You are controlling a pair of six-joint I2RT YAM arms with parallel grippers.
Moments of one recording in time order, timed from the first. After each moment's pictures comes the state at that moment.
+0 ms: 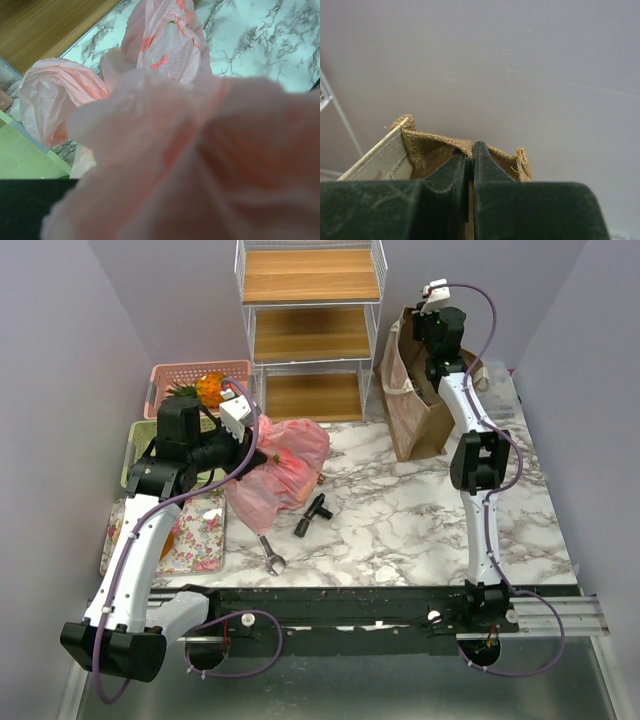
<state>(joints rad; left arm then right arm) -0.18 1.06 1.23 -0.73 0.65 0.23 0.12 2.54 2.47 0.15 -0.09 -0.15</state>
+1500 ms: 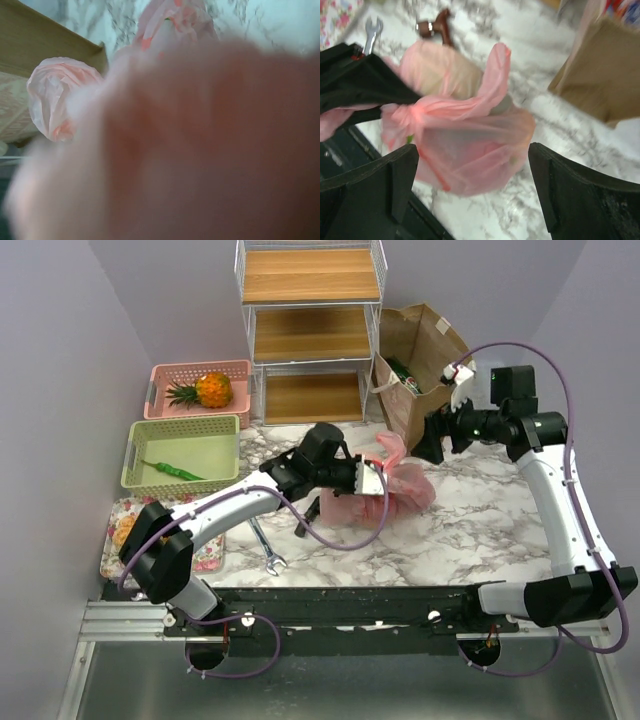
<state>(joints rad) -0.81 1.52 1.19 -0.18 0.54 0.77 0.12 1.32 1.53 -0.92 -0.60 -0.30</state>
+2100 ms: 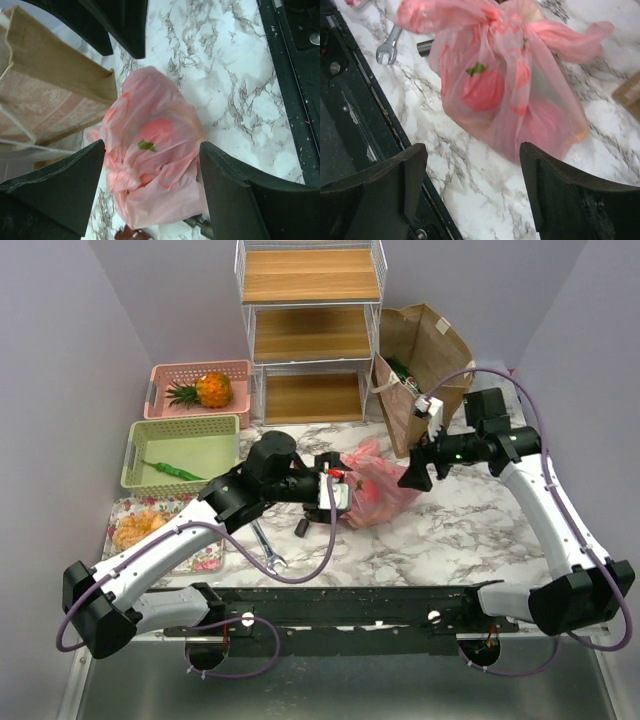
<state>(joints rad) -0.83 1.16 1.05 -0.29 0.58 0.73 0.19 1.26 1.30 -0.96 -0.73 -0.44</state>
